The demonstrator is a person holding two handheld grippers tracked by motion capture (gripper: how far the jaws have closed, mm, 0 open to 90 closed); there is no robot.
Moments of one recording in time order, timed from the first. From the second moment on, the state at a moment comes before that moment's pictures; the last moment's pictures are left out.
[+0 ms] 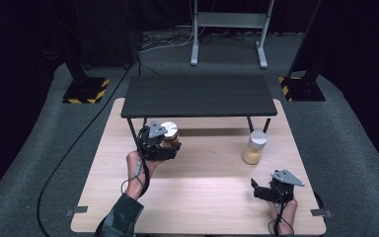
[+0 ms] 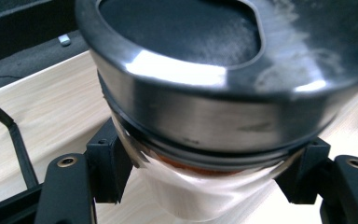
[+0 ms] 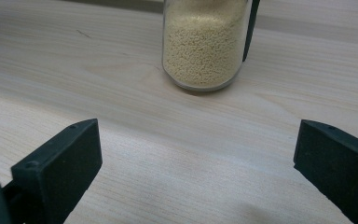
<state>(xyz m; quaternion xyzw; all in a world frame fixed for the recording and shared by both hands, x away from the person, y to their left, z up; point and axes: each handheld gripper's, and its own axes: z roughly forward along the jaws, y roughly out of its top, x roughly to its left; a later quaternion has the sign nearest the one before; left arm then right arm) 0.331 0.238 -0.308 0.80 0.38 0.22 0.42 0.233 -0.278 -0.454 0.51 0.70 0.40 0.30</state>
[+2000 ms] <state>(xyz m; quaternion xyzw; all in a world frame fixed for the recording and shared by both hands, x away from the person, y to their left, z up) 0.362 0.218 -0.259 0.82 0.34 0.20 0.42 0.233 -0.279 -0.454 0.51 0.70 0.41 0.30</state>
